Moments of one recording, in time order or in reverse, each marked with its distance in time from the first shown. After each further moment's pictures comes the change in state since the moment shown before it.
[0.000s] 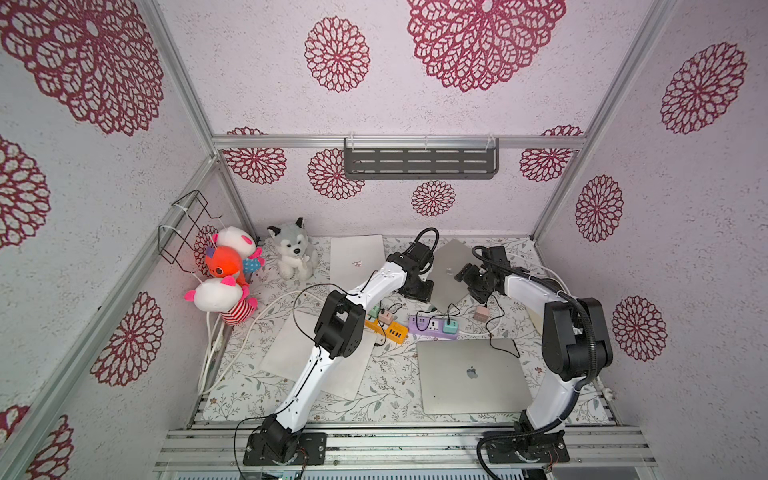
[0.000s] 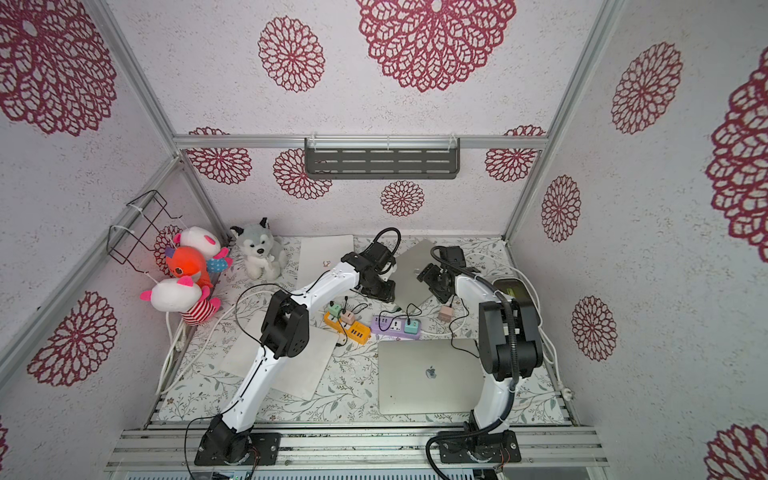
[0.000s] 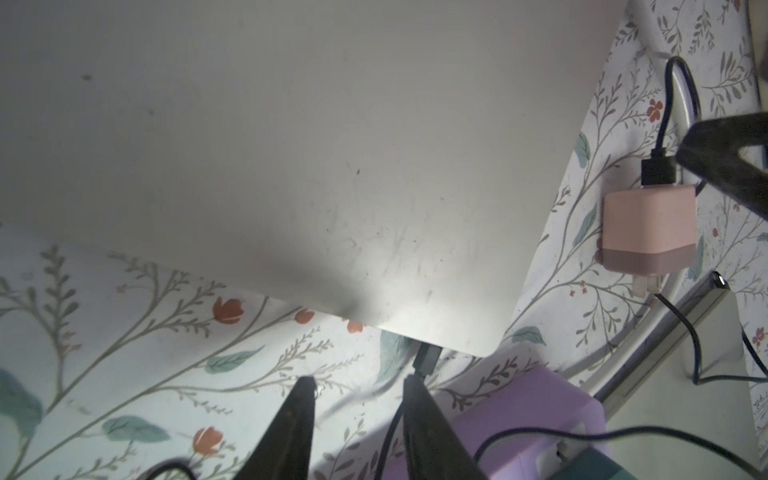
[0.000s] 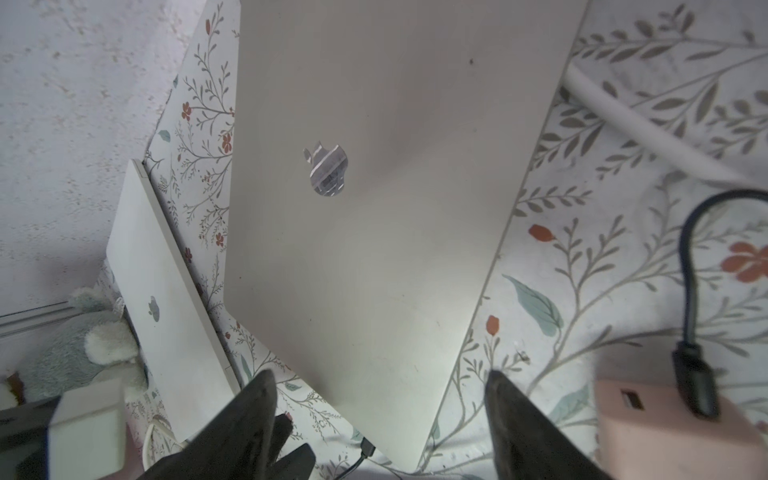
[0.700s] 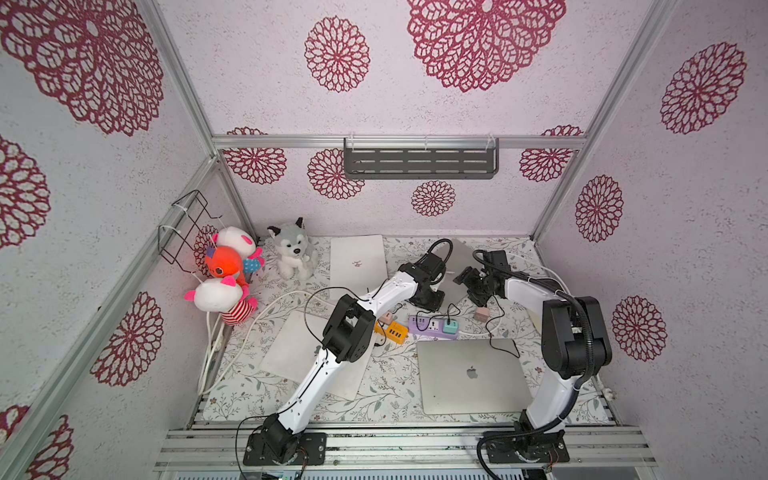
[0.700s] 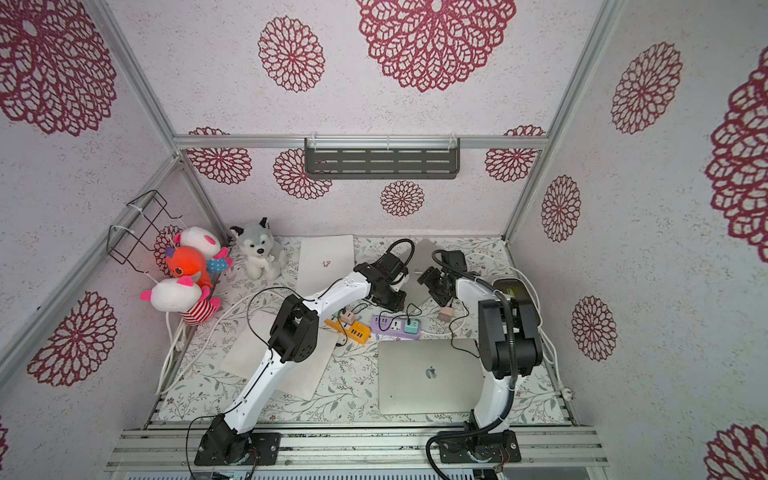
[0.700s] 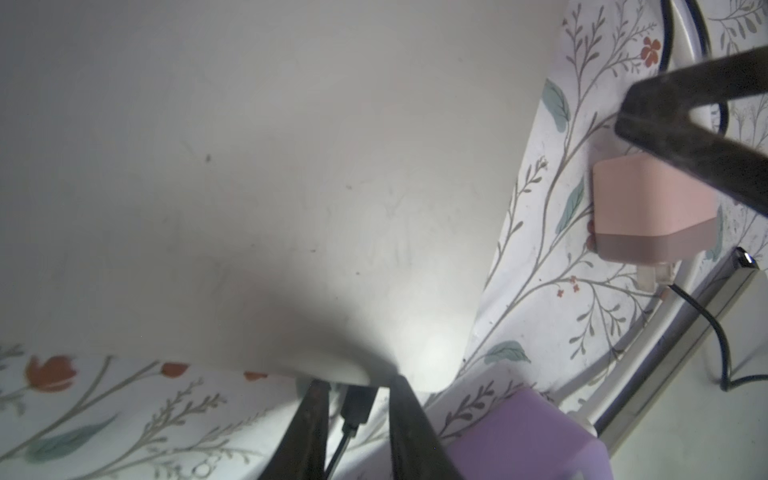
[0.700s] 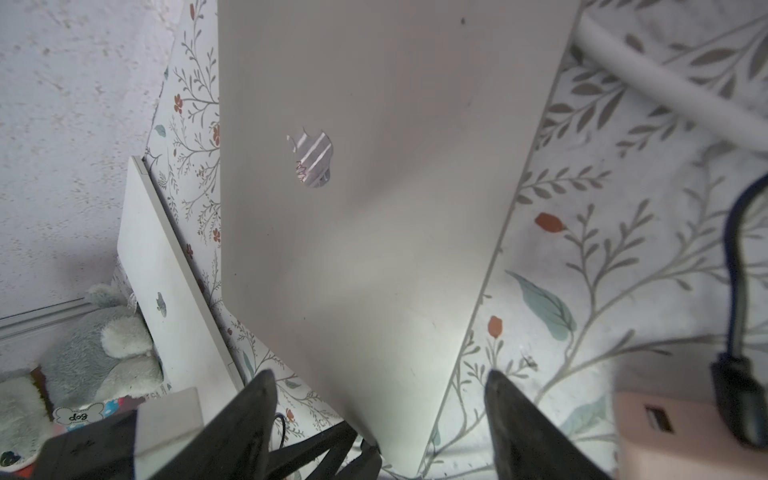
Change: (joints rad) left arm -0.068 0.037 -0.017 0.064 -0.015 0.006; right arm -0.020 0.009 -0.055 0.058 -0.050 0.024
